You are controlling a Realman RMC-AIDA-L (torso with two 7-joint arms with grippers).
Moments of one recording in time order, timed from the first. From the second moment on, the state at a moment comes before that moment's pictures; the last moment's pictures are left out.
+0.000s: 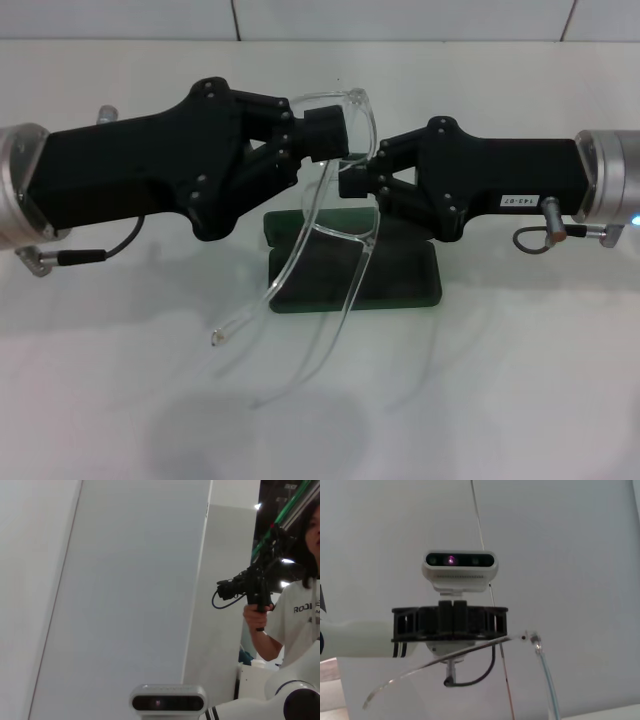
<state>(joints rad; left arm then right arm) -0.39 -2.09 1.11 0.96 1.32 1.83 -1.55 0.66 2.03 -1.20 -0.53 -1.38 -1.62 1.24</state>
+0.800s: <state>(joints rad) -0.39 -2.09 1.13 0.93 1.34 1.82 -1.50 0.68 2.03 -1.28 -0.53 -1.29 -1.63 1.22</state>
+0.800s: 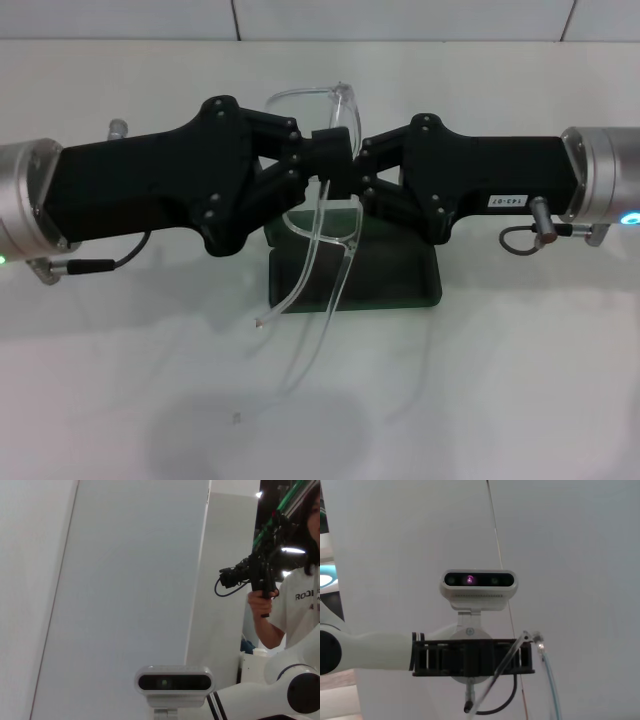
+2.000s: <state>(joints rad) -0.40 -2.09 1.12 0.86 1.32 1.81 -1.41 0.67 2.03 -1.30 -0.53 -1.28 -1.68 1.22</state>
